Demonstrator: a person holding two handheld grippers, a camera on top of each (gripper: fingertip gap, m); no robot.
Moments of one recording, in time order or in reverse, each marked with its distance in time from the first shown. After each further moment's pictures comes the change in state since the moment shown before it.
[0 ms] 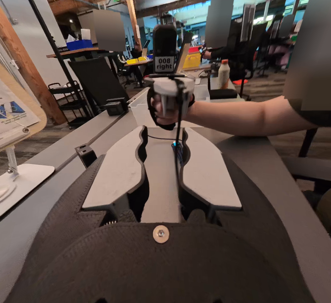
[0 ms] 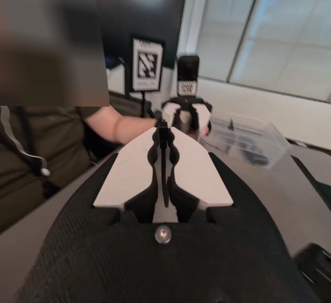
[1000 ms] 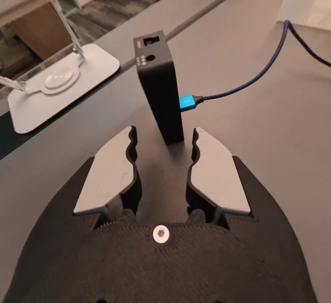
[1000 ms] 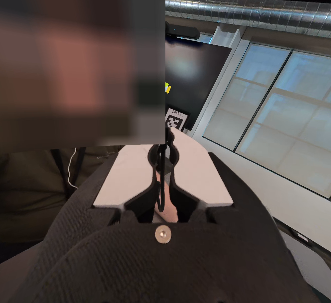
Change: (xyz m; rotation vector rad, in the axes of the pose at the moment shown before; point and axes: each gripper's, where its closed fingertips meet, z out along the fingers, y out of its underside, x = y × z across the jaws) left arm -0.152 0.172 0.075 -0.618 -0.599 -0.074; right arm -0.083 -0.128 -0.079 0.310 -0.174 -0.242
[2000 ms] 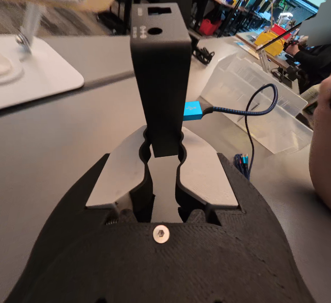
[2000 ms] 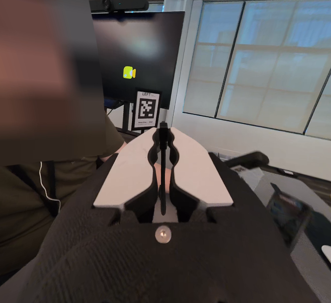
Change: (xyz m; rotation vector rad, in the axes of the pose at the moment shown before) left arm -0.012 -0.058 -0.034 0.165 0.404 -0.428; right arm 0.055 0.045 -0.018 -0.107 0.247 0.198
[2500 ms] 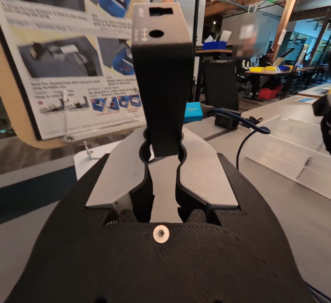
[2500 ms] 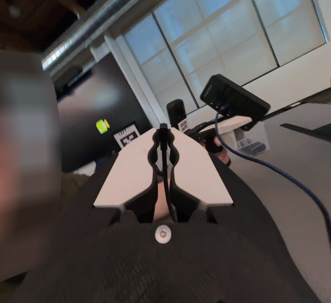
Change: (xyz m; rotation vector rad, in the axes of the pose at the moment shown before) left arm 0.011 -0.092 -0.091 0.467 -0.366 0.316; right arm 0.079 0.037 0.019 0.138 0.337 0.569
